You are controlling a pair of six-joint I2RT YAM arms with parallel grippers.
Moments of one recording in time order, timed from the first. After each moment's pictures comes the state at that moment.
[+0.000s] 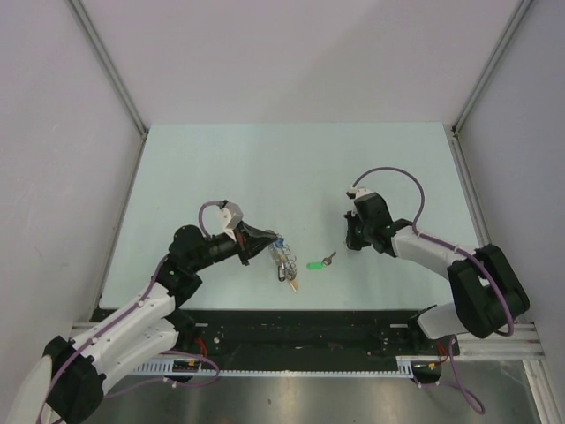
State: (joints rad) left arm -0.58 0.78 0.37 0.40 0.54 -0.24; right arm 0.50 1.39 0.70 -0.20 -0.01 0.30
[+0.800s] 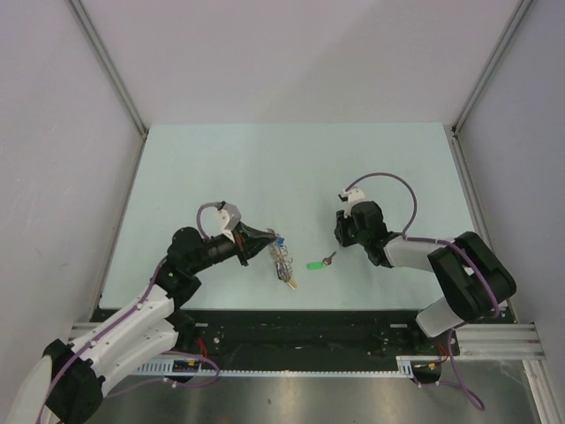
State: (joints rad) left arm -0.58 0.75 0.36 0.40 0.52 -0.24; right arm 0.52 1.54 0.57 0.35 0.02 0.19
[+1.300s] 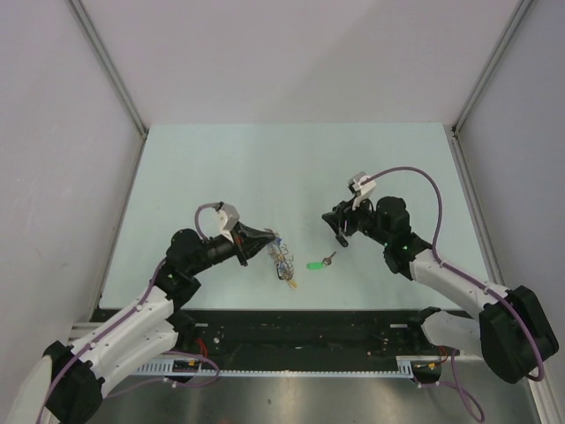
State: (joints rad) left arm -0.58 0.74 0.35 0.41 0.50 -0.25; right arm 0.52 1.14 0.56 0.35 -0.22 0.13
